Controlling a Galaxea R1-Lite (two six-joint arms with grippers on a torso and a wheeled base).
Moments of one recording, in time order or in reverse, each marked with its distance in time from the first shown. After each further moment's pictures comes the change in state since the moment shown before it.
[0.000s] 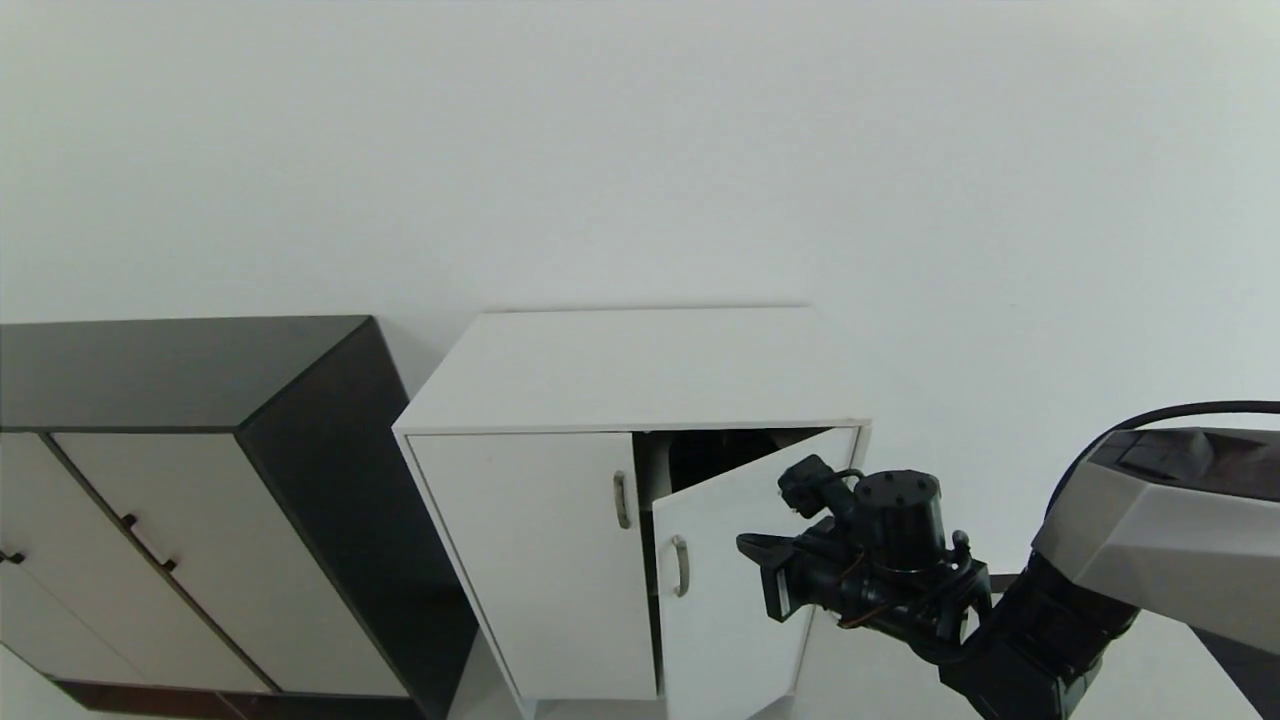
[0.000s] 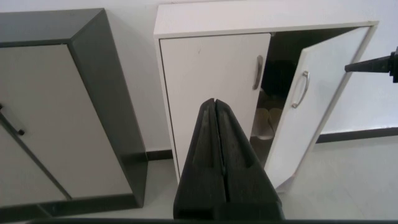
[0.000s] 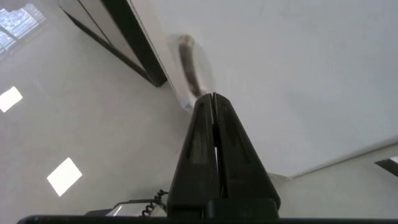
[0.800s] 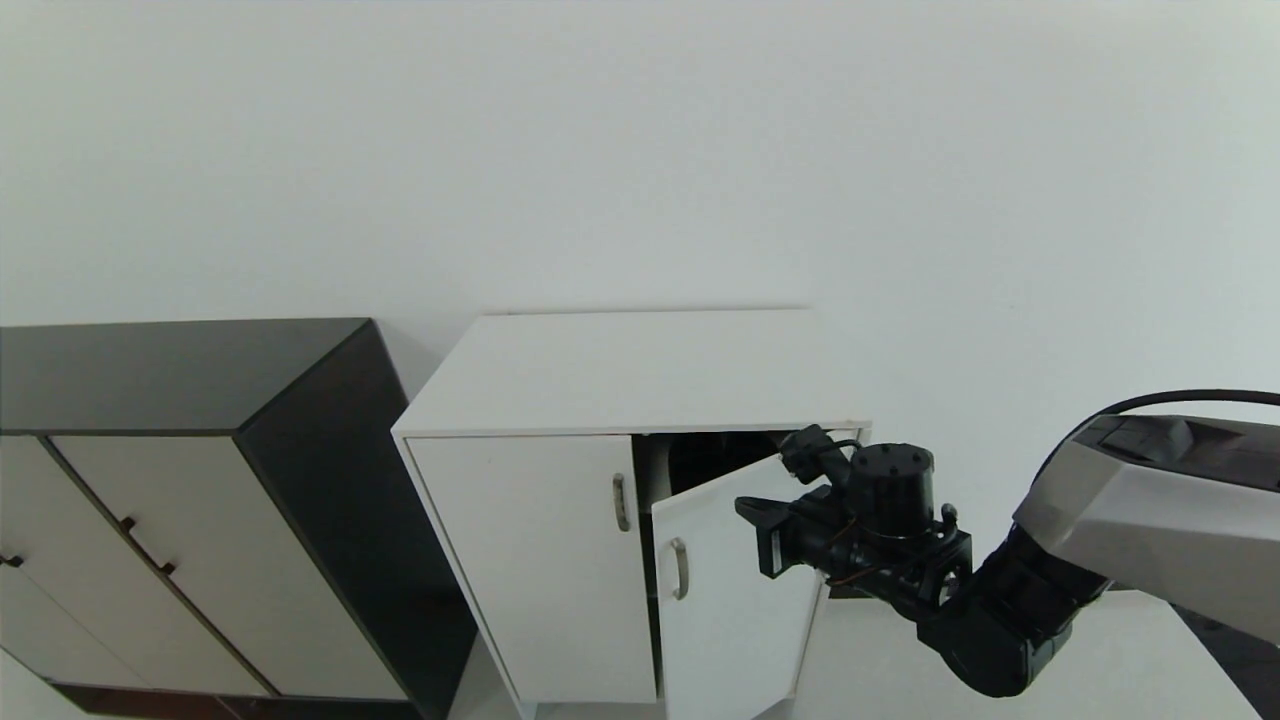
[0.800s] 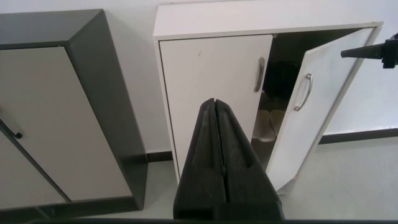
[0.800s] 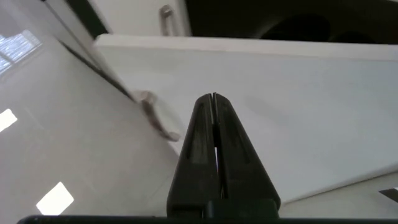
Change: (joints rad) left arm 0.000 0.000 0.000 -0.001 -0.001 0.001; right arm -0.040 0.042 -0.123 -0.004 0.003 0.007
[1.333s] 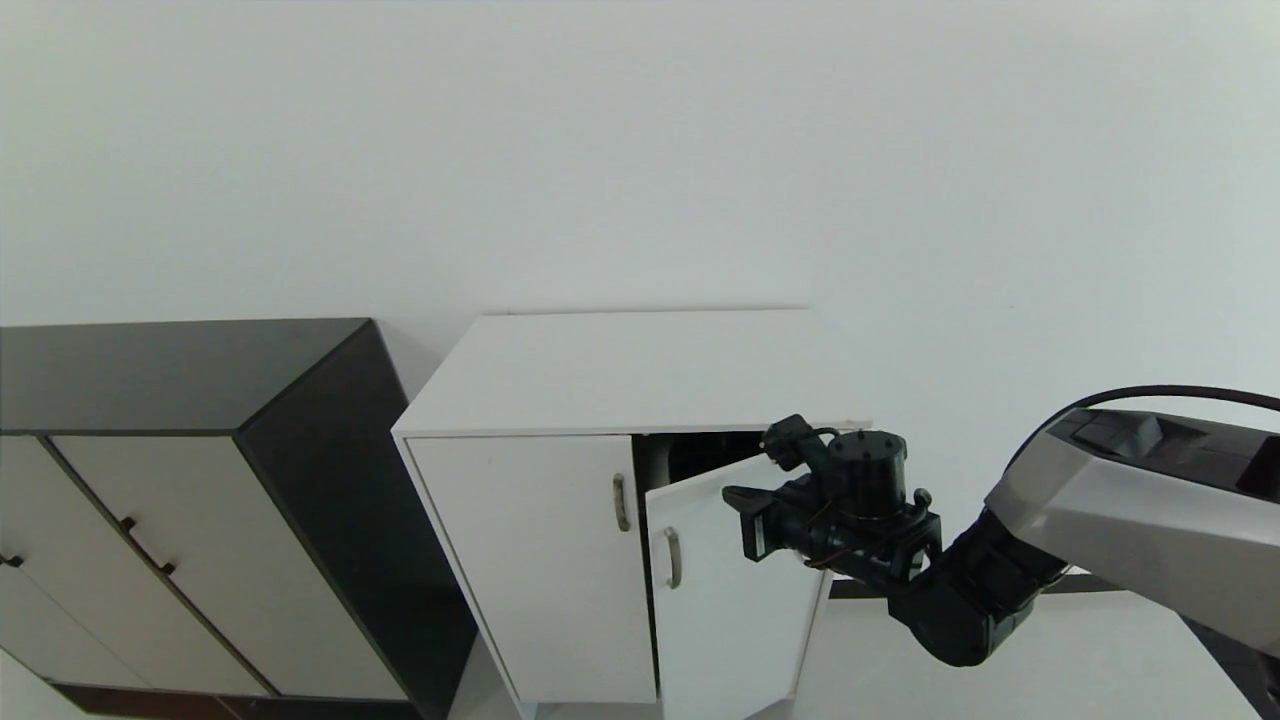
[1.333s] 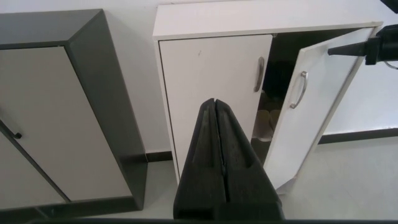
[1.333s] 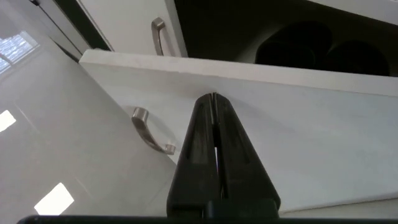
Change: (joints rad) left arm 0.000 0.000 0.000 0.000 0.000 0.000; right arm -0.003 0.050 -0.126 0.080 0.000 0.000
